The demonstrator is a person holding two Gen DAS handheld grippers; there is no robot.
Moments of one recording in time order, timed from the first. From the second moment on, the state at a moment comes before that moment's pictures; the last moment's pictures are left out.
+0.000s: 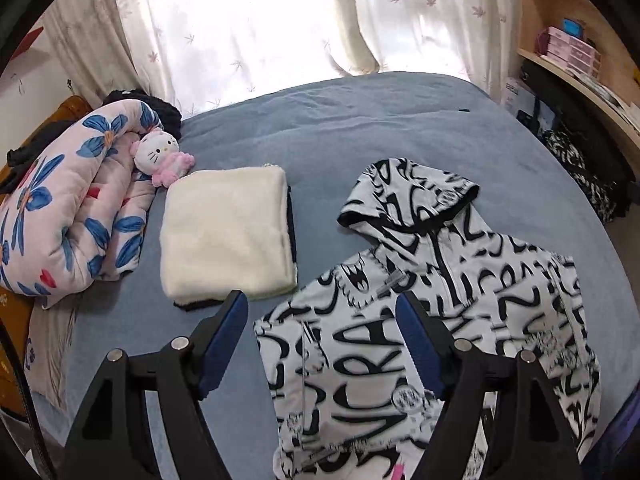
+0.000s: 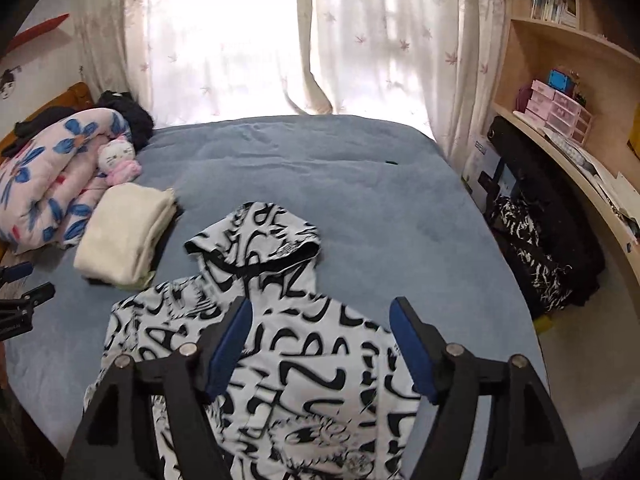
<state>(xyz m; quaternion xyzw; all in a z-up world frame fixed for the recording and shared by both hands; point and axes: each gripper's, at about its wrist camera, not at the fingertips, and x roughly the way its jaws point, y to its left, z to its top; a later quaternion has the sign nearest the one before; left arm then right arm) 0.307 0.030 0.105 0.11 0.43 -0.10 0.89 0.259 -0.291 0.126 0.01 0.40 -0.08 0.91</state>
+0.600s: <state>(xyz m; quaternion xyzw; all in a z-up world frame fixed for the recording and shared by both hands) 0.570 -0.012 -0.047 0.05 0.54 -0.07 0.84 0.483 -0.361 -0.012 0.09 0.49 -0.06 0.87</state>
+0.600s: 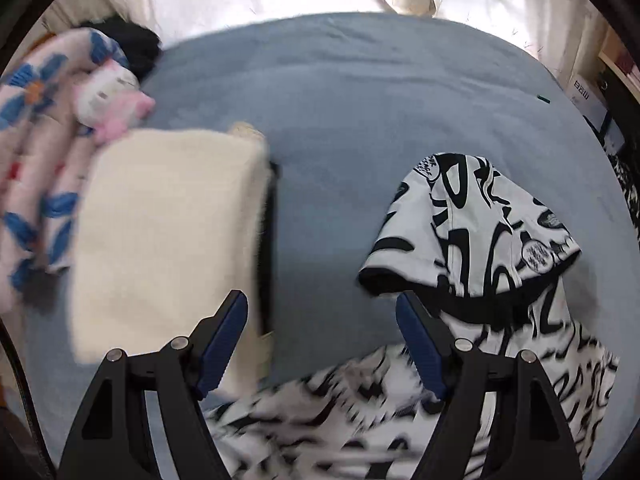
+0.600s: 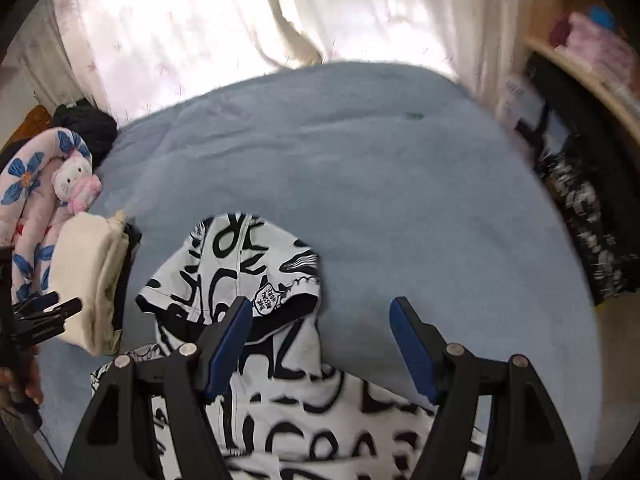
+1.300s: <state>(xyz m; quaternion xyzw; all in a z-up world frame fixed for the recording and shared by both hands) 0.625 -0.066 -0.185 -0.01 0.54 -0.17 0.83 0.575 -0.351 -0.179 0.14 0.53 0.00 0.84</state>
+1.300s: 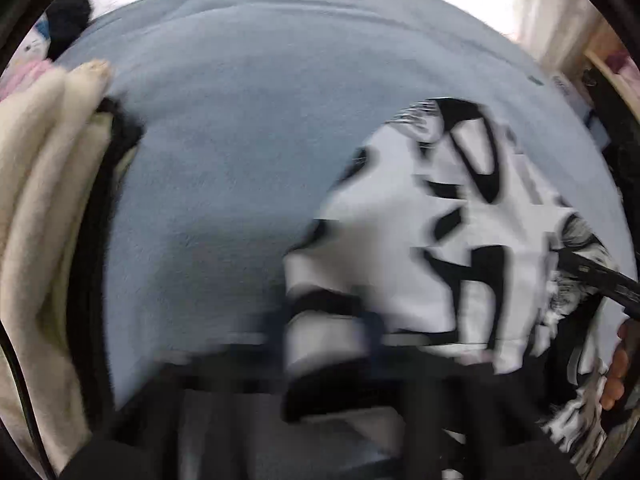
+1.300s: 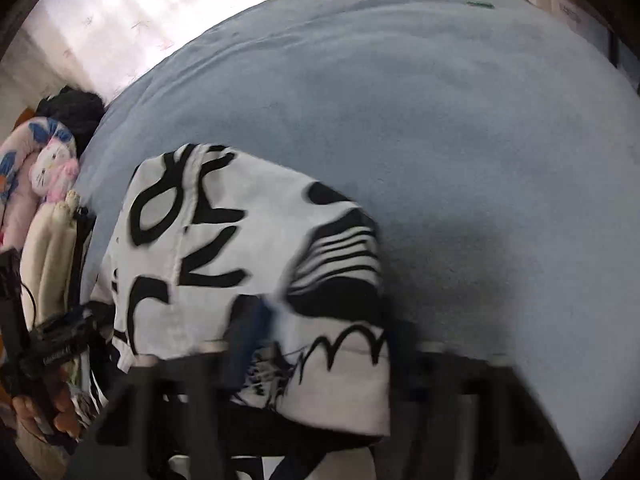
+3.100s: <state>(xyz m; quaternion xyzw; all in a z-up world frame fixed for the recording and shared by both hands) 0.344 0.036 -0.164 -0.30 0.59 -0.31 0.68 0.248 -0.300 -0.157 0.40 0.48 0.04 0.78</state>
